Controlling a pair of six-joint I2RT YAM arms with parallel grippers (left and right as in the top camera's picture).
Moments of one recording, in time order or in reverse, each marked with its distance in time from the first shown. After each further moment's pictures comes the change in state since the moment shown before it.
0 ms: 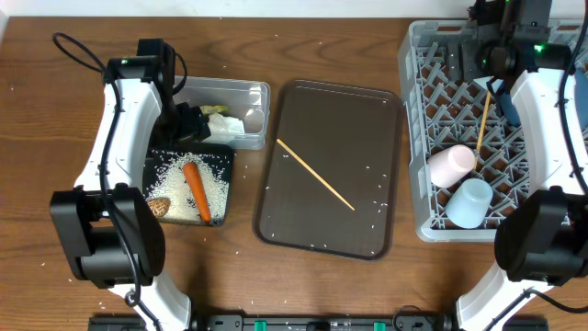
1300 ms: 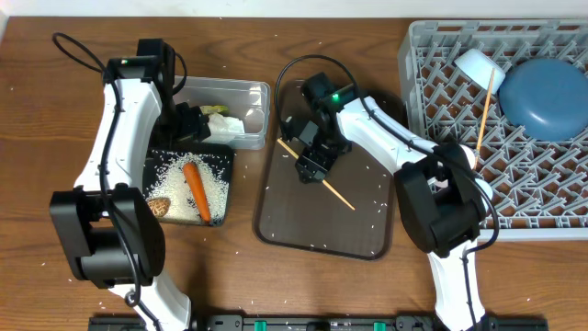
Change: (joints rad) left arm 0.000 0.000 0.000 0.000 0.000 0.000; right arm 0.627 0.316 -0.073 -0.232 -0.232 -0.284
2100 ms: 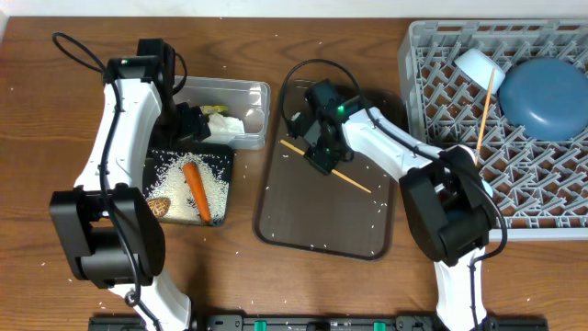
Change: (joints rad) left arm 0.000 0.000 0.000 0.000 0.000 0.000; right arm -0.006 -0.066 -0.133 0.156 0.147 0.130
